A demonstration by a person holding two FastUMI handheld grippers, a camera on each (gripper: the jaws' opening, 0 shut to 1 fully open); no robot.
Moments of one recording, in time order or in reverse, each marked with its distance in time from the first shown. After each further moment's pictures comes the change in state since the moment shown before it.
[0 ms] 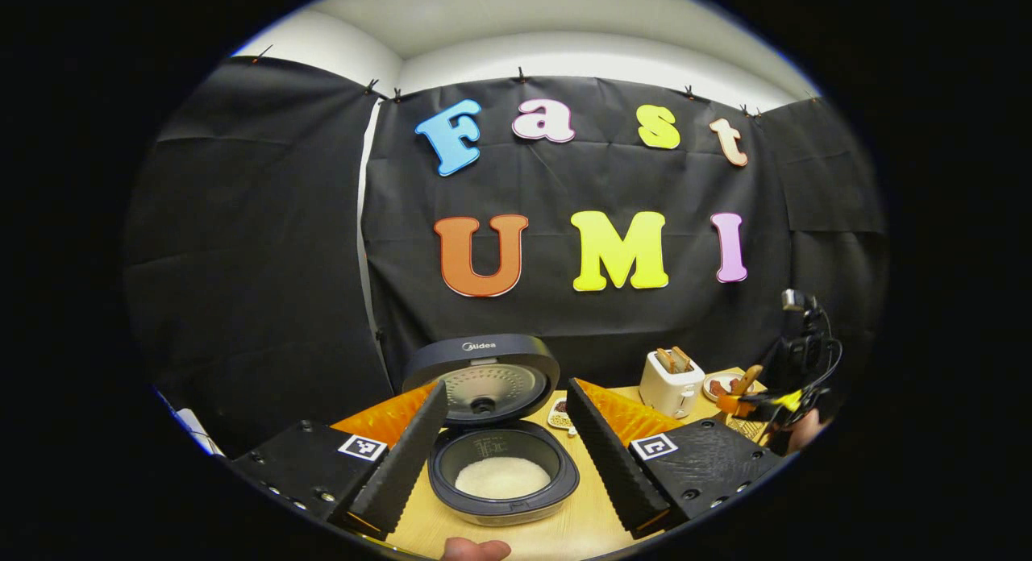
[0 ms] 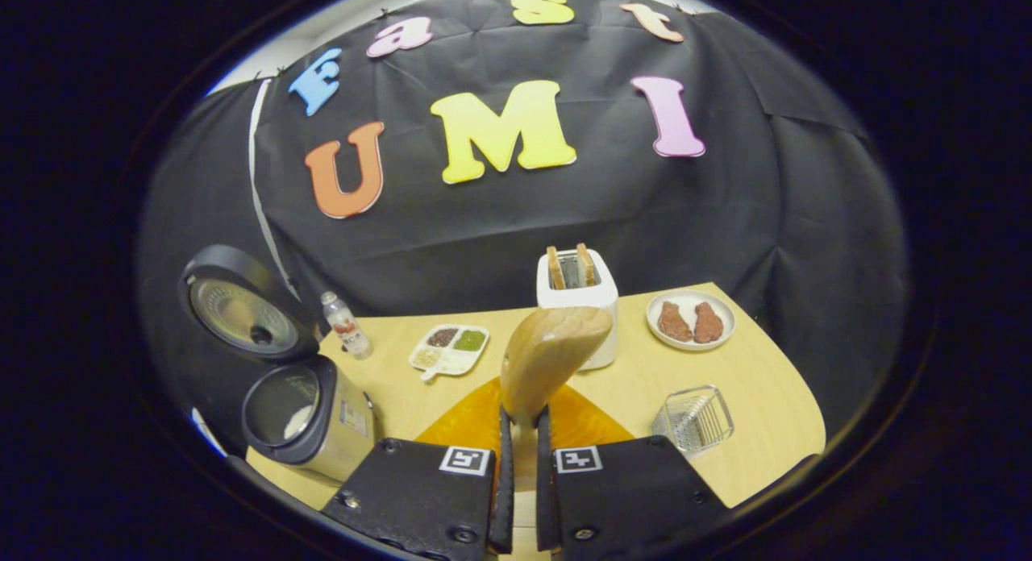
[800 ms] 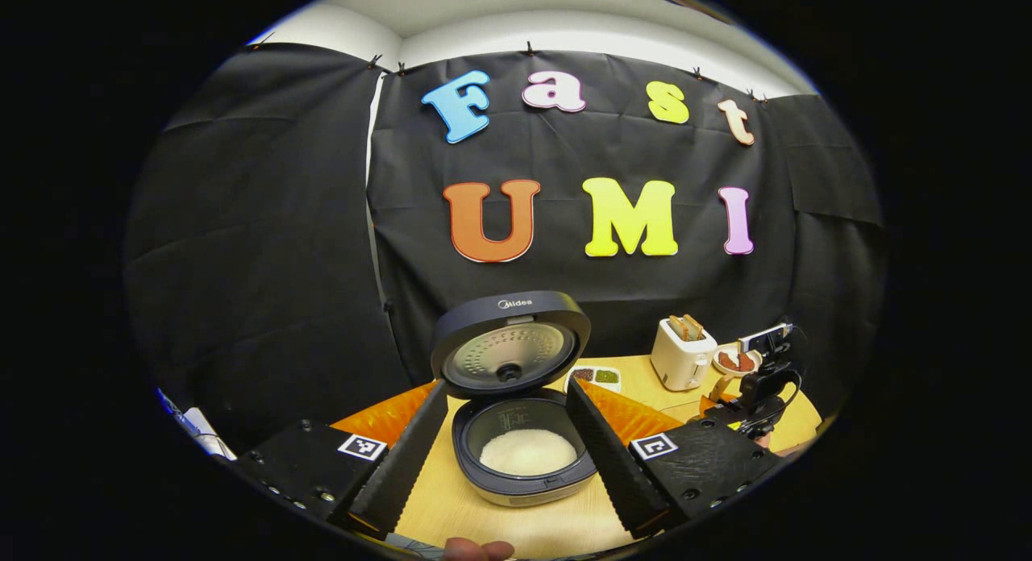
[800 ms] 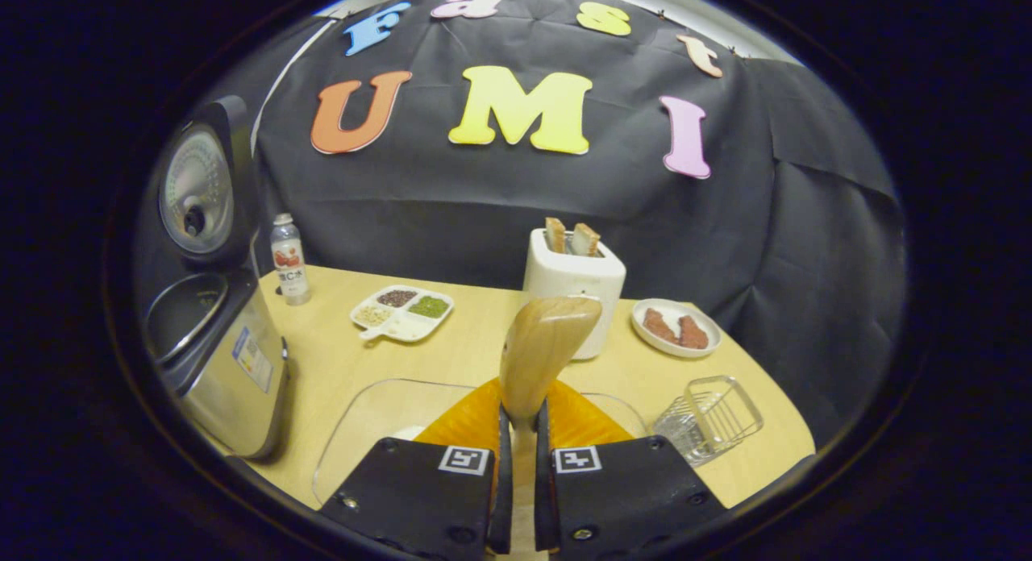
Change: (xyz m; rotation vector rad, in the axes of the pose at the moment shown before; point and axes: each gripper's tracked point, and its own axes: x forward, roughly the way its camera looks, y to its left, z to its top) left arm -0.007 0.038 -0.032 0.014 0.123 0.006; right arm 0.068 0.024 -0.070 -0.155 -0.052 -0.100
